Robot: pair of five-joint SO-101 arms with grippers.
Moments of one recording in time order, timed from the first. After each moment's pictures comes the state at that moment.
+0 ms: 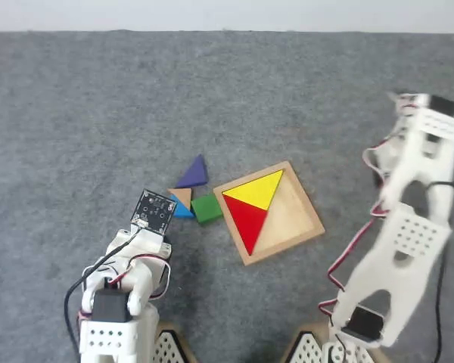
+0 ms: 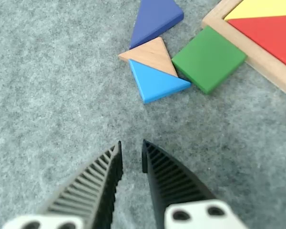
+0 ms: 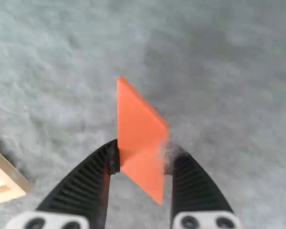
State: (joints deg) left arm -3.6 -102.8 97.0 72.2 -12.1; right arm 19.6 45.5 -41.1 97.8 21.7
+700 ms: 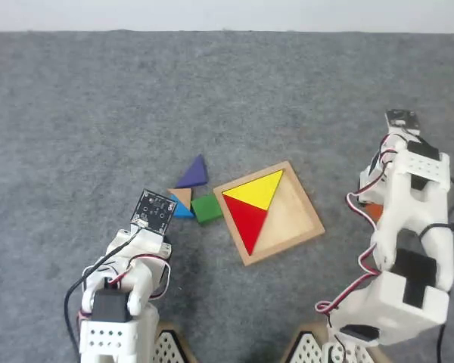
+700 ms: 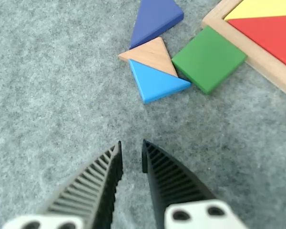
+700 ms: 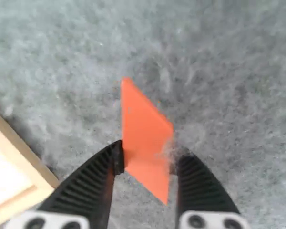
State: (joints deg) left arm -3.6 -102.8 97.0 72.2 -12.1; right arm 15.7 4.9 20.7 66.4 10.0
